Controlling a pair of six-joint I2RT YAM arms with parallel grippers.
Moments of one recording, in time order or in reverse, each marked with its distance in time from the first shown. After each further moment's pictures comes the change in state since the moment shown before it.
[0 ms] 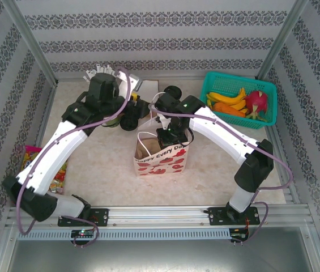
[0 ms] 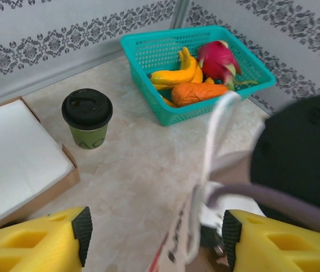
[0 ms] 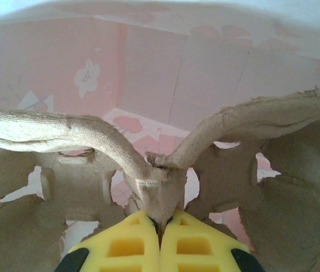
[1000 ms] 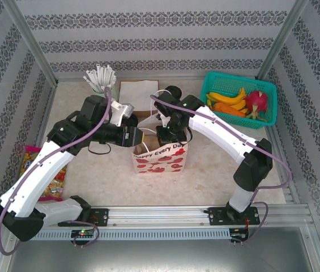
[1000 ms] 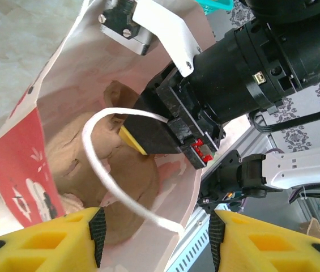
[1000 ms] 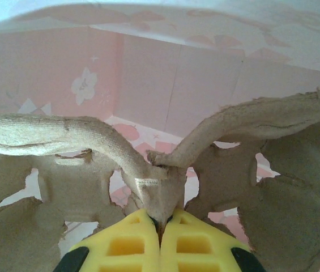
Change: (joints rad) left arm -0.070 -0.164 -0.108 -0.318 0.149 -0.368; right arm 0.001 0.009 0.003 0.033 0.034 0.056
